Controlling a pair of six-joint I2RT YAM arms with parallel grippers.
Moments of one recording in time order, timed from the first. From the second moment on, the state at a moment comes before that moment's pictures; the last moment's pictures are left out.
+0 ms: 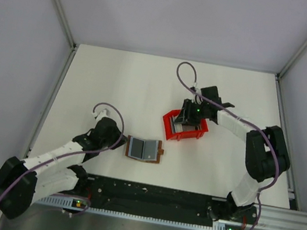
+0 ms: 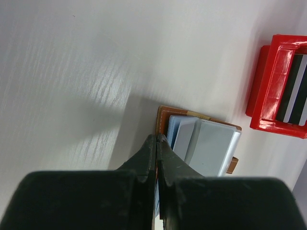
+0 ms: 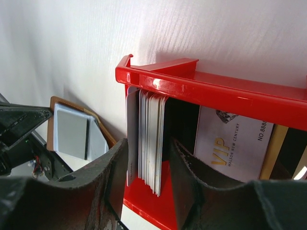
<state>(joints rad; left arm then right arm) -0.52 0.96 0.32 -0.10 -0.08 -1.07 0.42 1.75 1.12 -0.31 -0.49 0.41</state>
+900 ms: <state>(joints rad) -0.52 0.97 0.32 -0.09 -0.07 -1.07 0.43 1.75 1.13 -0.32 -0.52 0.42</state>
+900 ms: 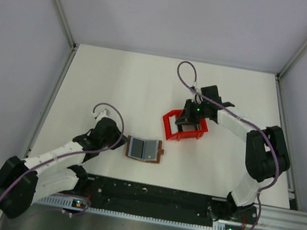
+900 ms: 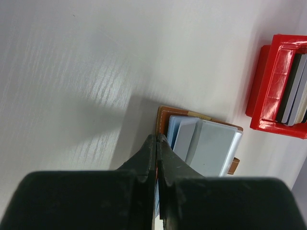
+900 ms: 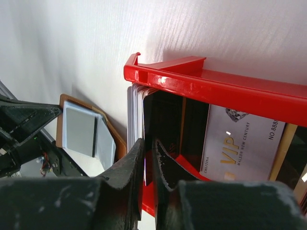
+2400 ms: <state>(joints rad) -0.50 0.98 0.32 -0.07 -0.04 -1.06 0.47 1.73 1.15 -0.37 -0.25 0.37</state>
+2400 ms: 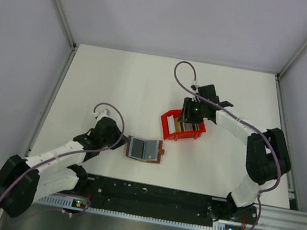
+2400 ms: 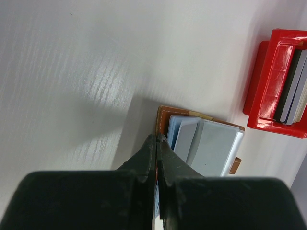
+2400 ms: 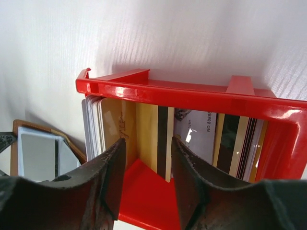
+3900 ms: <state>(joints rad) -0.50 0.99 0.31 -0.06 -0.03 -1.06 0.53 1.81 1.17 -0.30 -0.43 0.45</state>
